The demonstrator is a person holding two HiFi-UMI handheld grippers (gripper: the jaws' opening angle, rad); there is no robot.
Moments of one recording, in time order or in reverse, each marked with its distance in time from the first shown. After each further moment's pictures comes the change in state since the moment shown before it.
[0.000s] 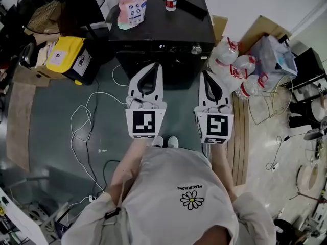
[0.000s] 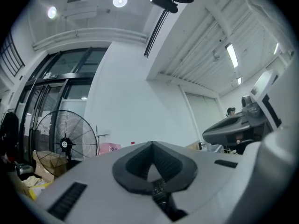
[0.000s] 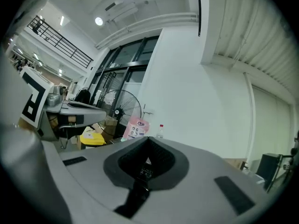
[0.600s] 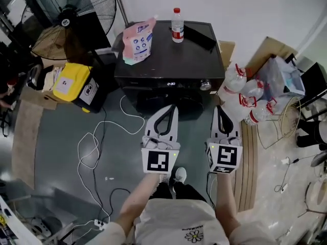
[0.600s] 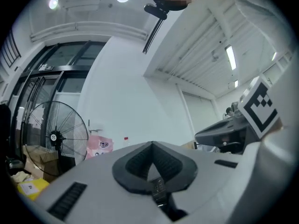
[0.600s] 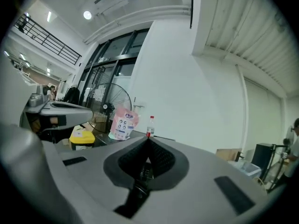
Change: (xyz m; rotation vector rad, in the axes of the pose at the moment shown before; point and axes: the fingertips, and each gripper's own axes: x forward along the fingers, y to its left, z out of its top) left arm 0.049 -0.011 -0.057 -0.081 0.107 -0.068; right arm 0.059 -0.043 -0.049 0.069 0.073 -0.088
